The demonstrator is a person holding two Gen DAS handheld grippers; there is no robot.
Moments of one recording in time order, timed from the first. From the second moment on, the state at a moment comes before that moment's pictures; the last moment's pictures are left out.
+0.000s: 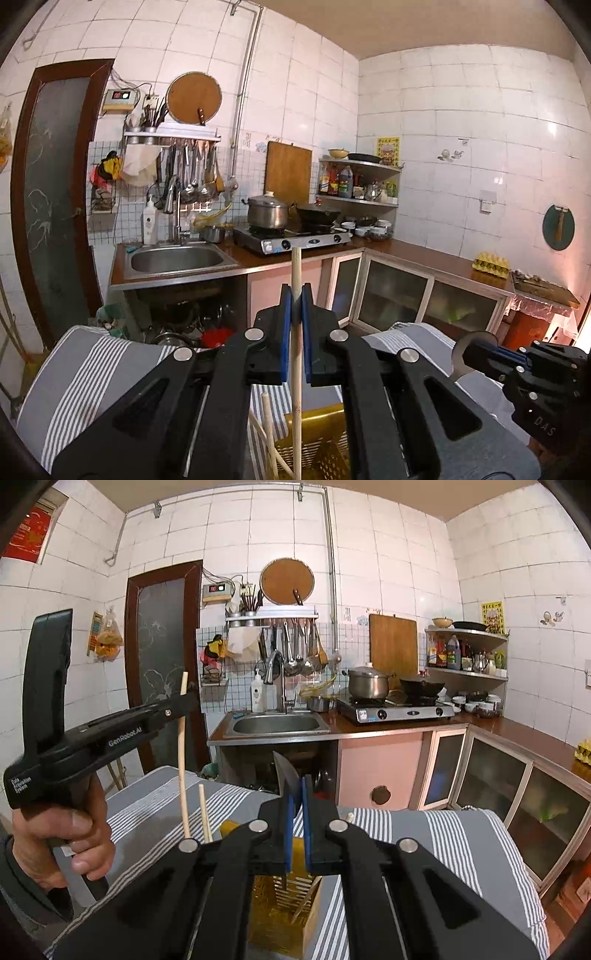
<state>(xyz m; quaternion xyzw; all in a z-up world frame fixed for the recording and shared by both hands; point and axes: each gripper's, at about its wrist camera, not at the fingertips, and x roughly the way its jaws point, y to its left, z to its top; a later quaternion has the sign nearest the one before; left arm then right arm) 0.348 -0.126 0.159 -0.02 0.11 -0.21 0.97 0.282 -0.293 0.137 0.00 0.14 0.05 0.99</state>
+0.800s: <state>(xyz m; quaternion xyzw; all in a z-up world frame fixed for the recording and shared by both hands) 0.325 -0.056 0.098 -0.04 0.17 -0.13 0.98 0.252 -0.343 0.093 0.05 0.20 -0.01 0.98</state>
